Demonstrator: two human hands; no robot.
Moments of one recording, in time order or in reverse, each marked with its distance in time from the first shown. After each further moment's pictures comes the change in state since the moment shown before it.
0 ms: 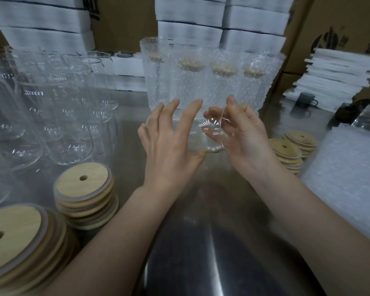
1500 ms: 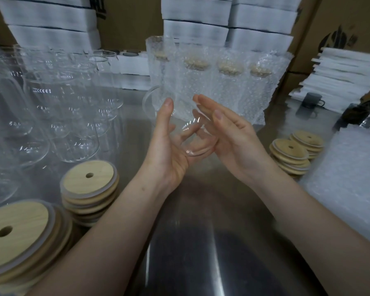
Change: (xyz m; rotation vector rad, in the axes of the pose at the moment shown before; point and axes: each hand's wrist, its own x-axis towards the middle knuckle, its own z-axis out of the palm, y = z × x) left_hand 0.016 0.002 -0.018 -1.681 -0.296 -0.959; right_hand -0.009 0.008 0.011 -0.195 -0.317 -0.034
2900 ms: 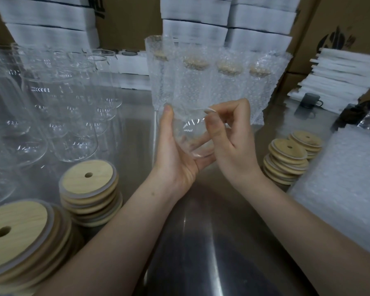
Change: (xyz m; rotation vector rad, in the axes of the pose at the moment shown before) left_hand 0.001 -0.014 0.004 -0.020 -0.144 -0.018; right_hand -0.003 0.014 0.011 -0.654 0.335 -0.430
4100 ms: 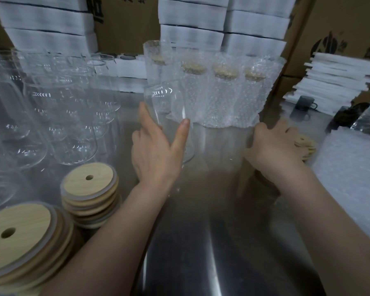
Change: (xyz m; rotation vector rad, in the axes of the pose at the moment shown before) left_hand 0.000 0.007 -0.017 1.473 0.691 0.598; right_hand 0.027 -0.014 -0.054 -1.261 -0.401 0.787
